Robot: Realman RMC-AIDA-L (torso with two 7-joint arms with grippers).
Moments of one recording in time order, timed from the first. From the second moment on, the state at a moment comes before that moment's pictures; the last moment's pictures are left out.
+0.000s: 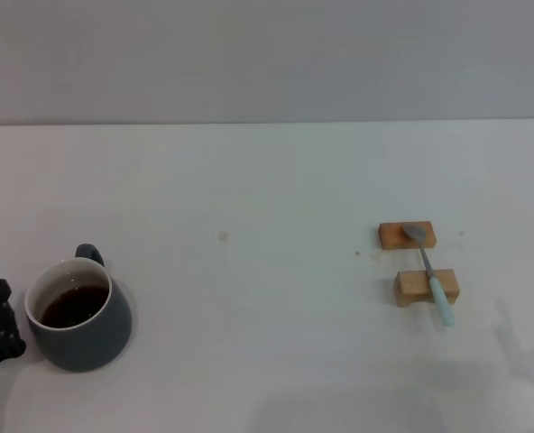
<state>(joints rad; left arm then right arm) -0.14 -2.07 -0.37 -0.17 1.96 1.33 -0.14 0.18 2.08 -0.35 0.47 -1.28 -1.87 -0.12</state>
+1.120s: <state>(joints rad) -0.19 -2.07 -0.22 -0.21 1.96 1.30 -0.13 0.18 2.08 -0.35 0.46 -1.28 -1.87 -0.12</state>
